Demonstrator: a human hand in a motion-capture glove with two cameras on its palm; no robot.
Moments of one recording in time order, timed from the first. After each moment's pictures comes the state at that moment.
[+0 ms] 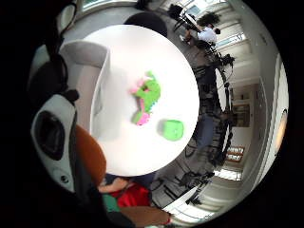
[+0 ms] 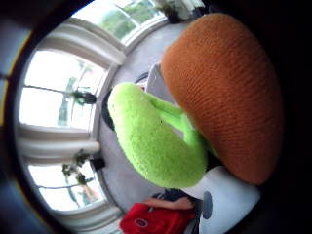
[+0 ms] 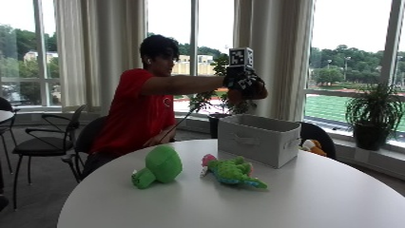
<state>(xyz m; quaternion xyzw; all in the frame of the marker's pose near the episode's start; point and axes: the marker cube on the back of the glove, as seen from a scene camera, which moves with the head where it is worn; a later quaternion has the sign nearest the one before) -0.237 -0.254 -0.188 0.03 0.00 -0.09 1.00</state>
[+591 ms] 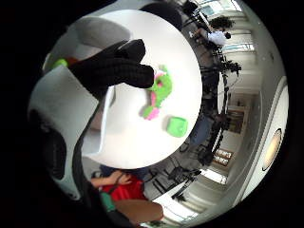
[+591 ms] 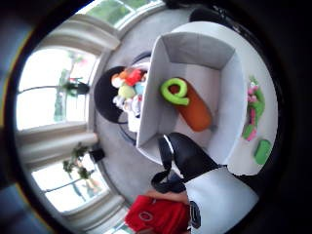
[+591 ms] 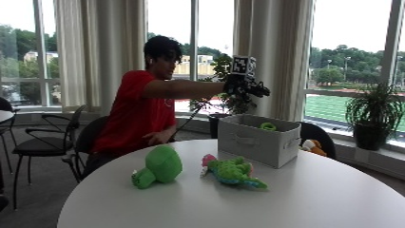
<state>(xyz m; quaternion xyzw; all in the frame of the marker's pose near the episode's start) -0.262 -0.258 -0.152 -0.04 0.02 -0.10 0.99</state>
